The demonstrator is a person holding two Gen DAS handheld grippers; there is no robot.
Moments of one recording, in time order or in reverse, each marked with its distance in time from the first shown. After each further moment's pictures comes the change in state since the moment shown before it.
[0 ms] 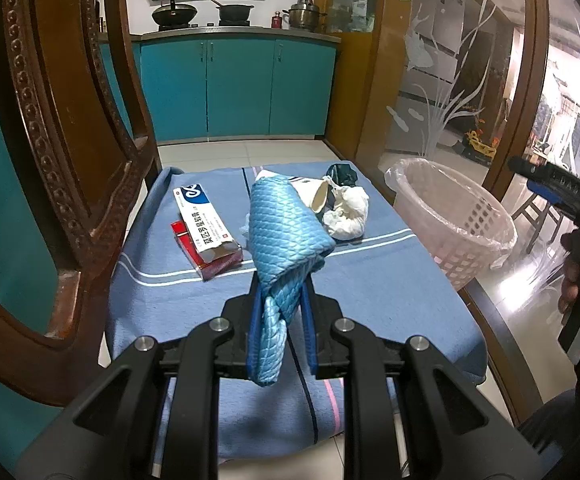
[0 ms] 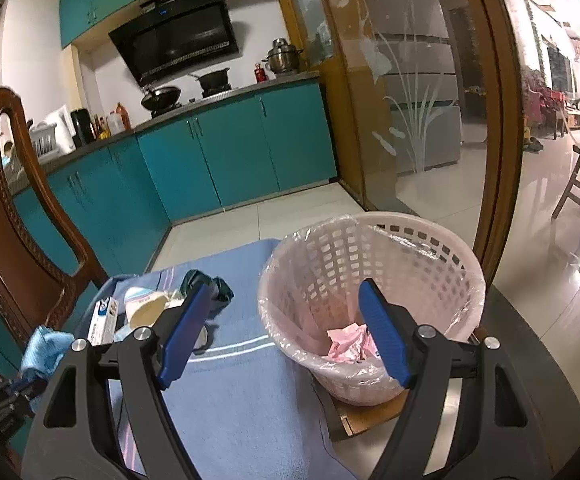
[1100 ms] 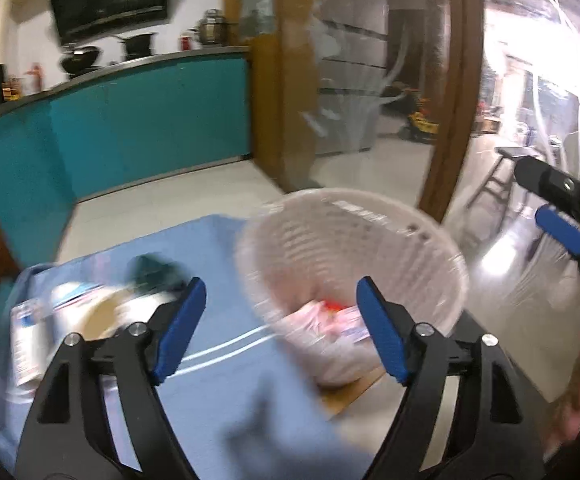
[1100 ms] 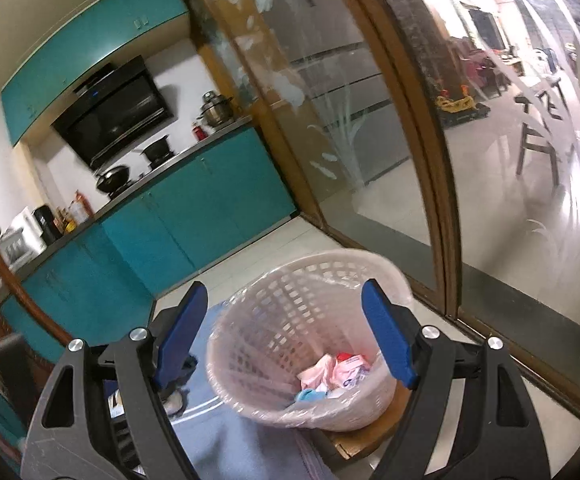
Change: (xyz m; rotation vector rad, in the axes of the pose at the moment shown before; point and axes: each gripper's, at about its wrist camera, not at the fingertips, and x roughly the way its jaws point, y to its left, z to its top) left arm 0.091 -0.197 0.077 0.196 -0.055 -0.105; right arm -0.028 -0.080 0.016 0.255 -0.139 -0.068
